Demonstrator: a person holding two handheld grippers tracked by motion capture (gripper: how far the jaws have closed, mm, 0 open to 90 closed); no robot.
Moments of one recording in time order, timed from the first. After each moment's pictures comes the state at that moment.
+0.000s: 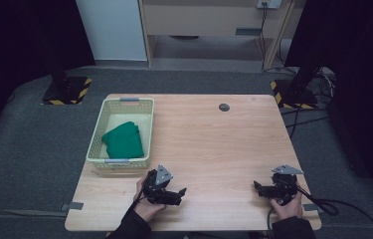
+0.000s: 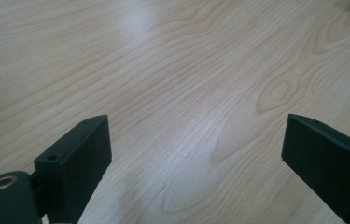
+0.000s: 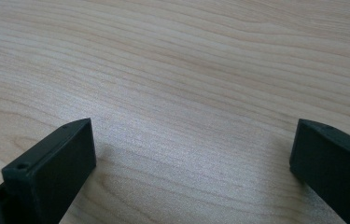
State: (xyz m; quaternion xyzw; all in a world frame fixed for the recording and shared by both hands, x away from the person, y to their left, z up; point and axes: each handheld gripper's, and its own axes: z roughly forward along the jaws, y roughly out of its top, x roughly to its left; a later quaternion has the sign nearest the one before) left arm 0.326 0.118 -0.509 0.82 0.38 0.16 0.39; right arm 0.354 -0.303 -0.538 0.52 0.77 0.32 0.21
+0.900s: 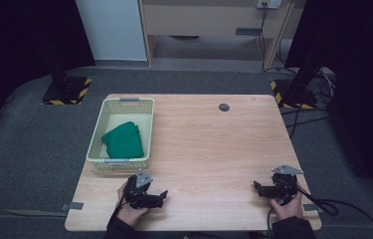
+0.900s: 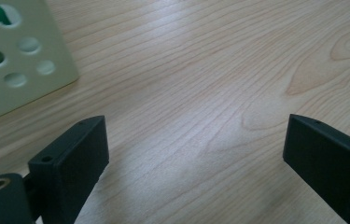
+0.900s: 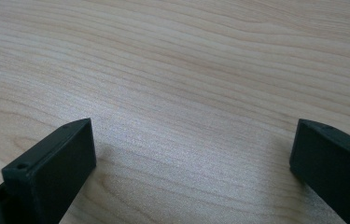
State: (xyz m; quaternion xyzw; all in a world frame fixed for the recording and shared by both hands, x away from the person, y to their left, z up) left arm 0.316 0.170 -0.526 0.80 0.44 0.17 0.37; right arm 0.354 -0.303 -0.538 0.52 0.77 0.32 0.21
